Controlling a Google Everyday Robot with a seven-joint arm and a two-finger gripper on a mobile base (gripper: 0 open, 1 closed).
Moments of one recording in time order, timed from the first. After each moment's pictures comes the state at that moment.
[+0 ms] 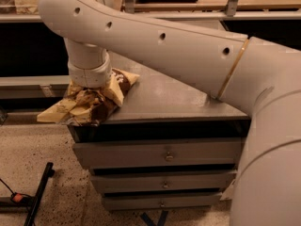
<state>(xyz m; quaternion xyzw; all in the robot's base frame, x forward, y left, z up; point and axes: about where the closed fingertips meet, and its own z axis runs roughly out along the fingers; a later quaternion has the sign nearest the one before) 0.548 0.143 0.826 -1.00 0.02 -0.06 0.06</state>
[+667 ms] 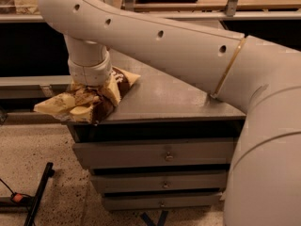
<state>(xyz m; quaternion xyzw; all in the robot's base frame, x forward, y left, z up) 0.551 0.141 0.828 -1.00 0.04 -0.05 0.05</state>
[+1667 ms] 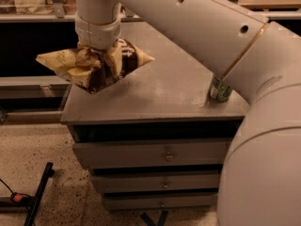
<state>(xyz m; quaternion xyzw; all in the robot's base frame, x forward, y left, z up) 0.592 0.124 0.909 -0.98 0.15 -0.08 0.11</state>
